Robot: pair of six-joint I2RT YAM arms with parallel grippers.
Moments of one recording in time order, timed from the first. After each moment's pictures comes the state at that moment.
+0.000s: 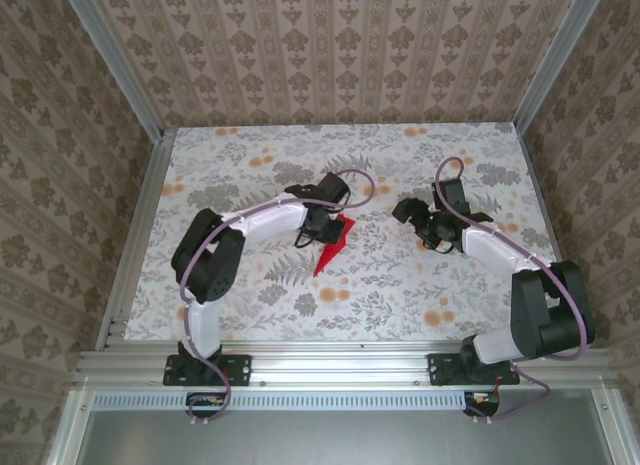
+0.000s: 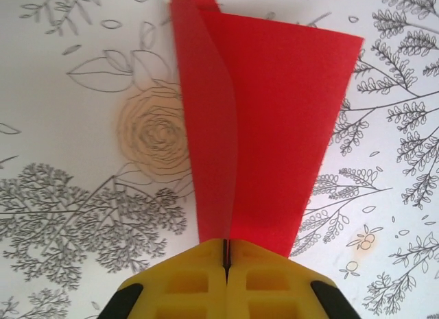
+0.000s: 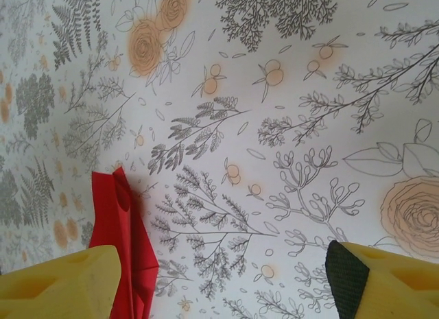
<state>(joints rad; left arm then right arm) -0.76 1.95 1.41 -0.68 0.04 -0.33 0.17 1.43 0.80 -0.27 -0.24 0.84</state>
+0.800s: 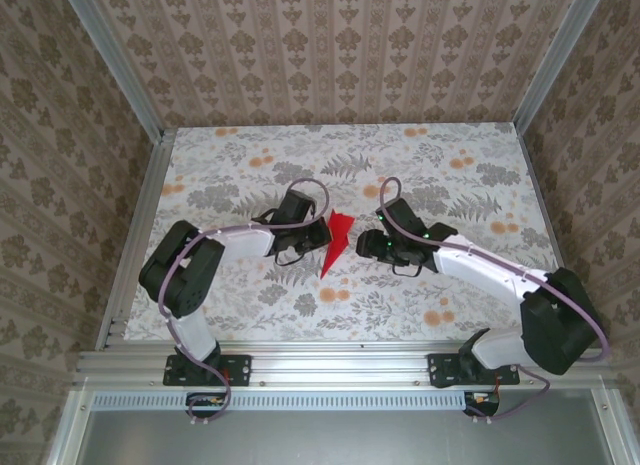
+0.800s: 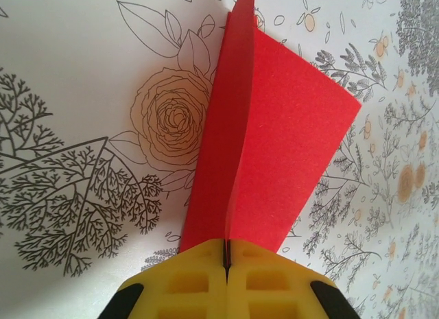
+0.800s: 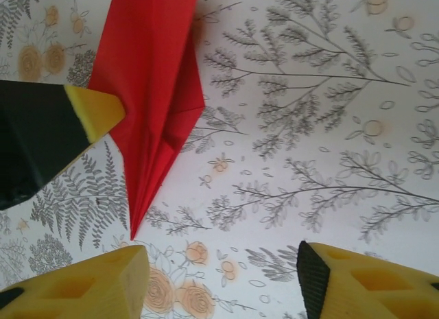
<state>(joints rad) -0.67 1.77 0.92 0.00 0.29 -0.87 0.61 1.39 0.88 -0.47 -0.04 0.79</state>
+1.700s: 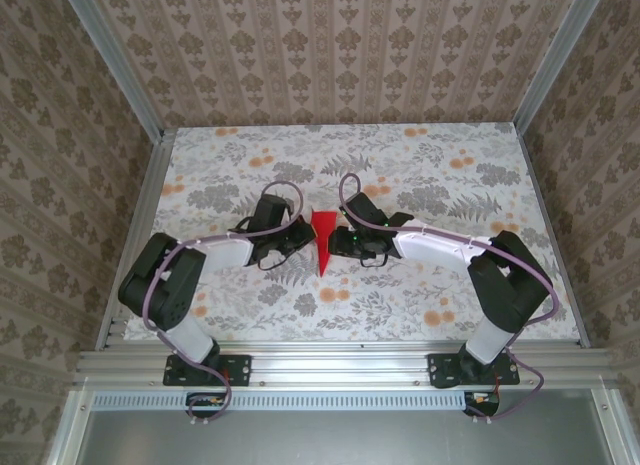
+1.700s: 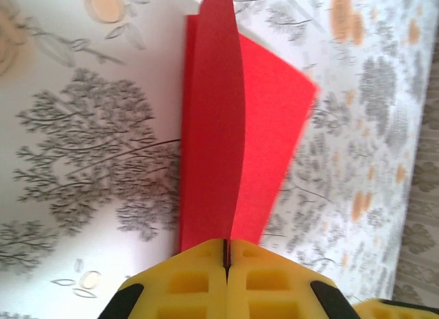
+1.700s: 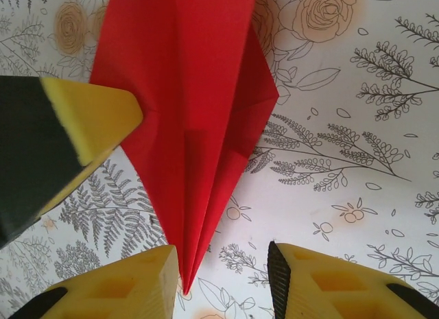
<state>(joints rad) -0.56 1.63 0.75 0.15 0.38 -0.98 0.70 1.67 1.05 -0.37 -0.11 0.78</state>
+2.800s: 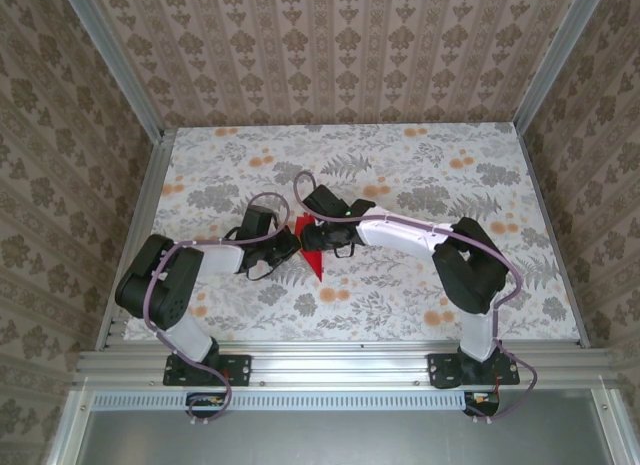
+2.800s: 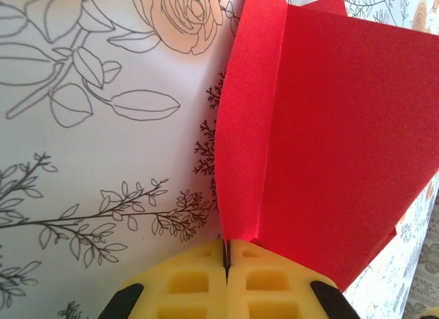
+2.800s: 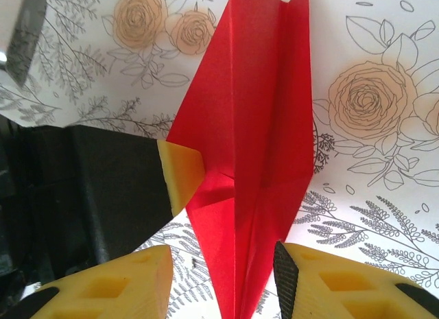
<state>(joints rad) -0.48 1.64 0.63 0.18 0.39 -0.99 0.80 1.91 1.40 -0.53 -0.01 0.57</state>
